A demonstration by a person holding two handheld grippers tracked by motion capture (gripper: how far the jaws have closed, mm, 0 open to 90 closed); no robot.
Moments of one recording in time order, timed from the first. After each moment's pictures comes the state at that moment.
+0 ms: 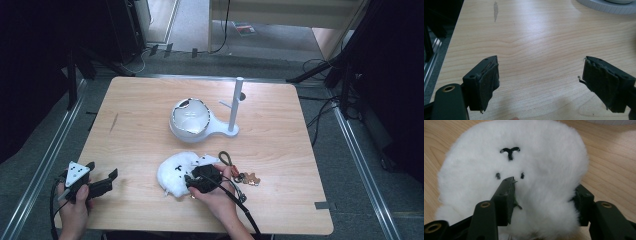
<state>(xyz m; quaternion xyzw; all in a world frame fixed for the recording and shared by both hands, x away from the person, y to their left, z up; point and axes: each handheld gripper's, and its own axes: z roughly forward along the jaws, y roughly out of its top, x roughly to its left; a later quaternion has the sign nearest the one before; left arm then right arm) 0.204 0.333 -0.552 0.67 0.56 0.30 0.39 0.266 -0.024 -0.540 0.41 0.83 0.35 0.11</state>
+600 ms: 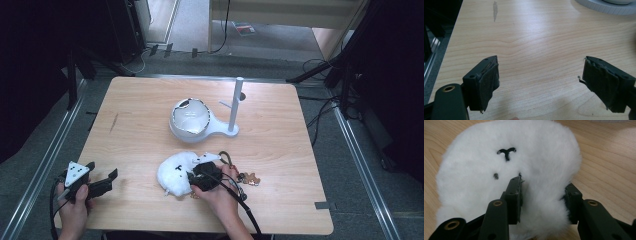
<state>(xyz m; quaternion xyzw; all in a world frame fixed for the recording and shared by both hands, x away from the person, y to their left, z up) 0.204 0.334 -0.552 0.66 0.56 0.30 0.40 0.272 -0.029 -0.537 0.42 0.83 0.35 0.10</state>
